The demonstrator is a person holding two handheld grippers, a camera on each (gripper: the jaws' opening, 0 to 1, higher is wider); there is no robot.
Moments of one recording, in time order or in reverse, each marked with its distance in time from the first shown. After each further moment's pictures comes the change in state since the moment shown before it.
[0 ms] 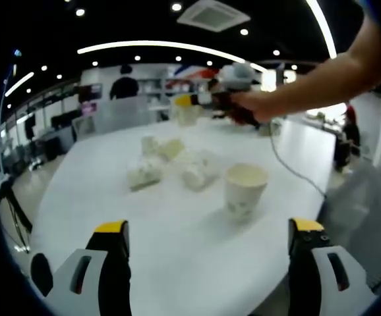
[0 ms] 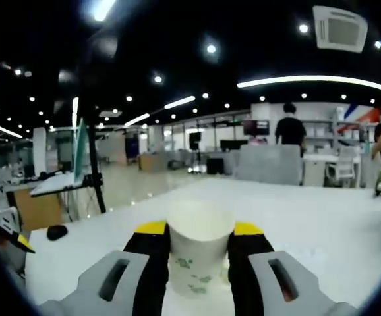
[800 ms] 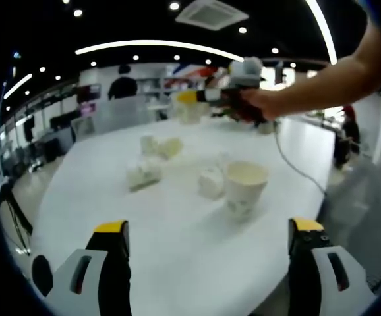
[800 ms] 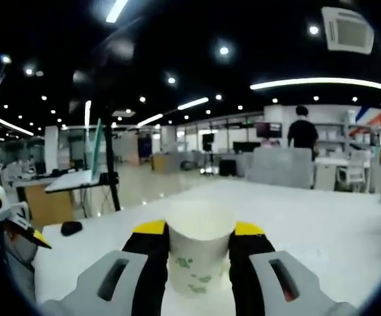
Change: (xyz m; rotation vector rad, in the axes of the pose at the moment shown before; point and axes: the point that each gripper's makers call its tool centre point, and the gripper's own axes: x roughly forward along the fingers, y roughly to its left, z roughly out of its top) left arm 0.001 -0.002 -0.002 0.015 0.011 -0.004; right arm -0.023 0.026 0.005 -0.020 -0.011 0.095
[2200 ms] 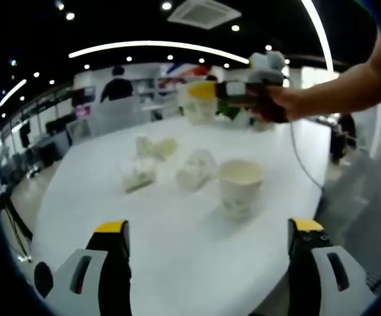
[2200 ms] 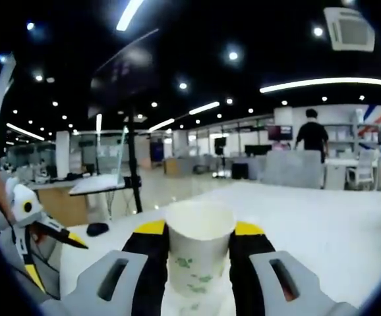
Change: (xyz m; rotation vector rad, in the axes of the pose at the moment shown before) left arm 0.003 -0.004 0.002 0.034 0.012 -0.023; right arm -0.054 0.055 0.001 0.016 -0.027 0.074
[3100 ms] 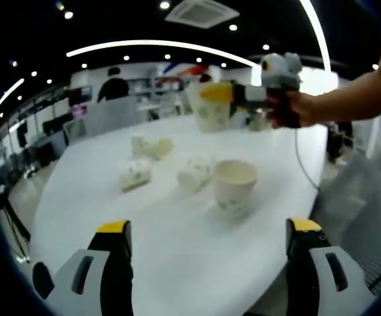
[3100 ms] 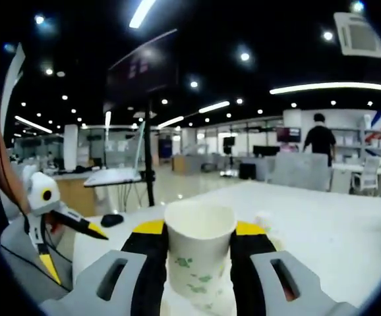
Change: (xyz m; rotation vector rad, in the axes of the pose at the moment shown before) left arm -0.002 -0.007 0.000 0.000 -0.003 -0.029; right arm -0.028 0.044 -0.010 -0.054 0.017 0.062
